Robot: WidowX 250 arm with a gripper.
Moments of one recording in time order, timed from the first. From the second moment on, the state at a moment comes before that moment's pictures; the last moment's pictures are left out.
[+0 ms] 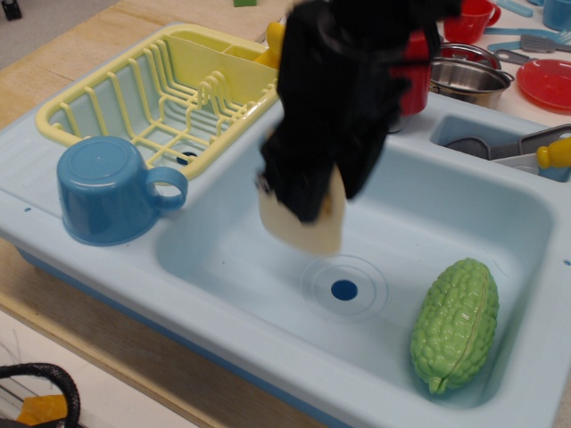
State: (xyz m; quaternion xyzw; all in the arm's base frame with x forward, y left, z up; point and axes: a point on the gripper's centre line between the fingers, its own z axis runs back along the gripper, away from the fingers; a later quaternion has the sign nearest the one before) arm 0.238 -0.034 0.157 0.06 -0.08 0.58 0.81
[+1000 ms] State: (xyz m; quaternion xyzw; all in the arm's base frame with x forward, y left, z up) arm 0.257 0.084 0.204 0.02 -0.09 0.52 0.85
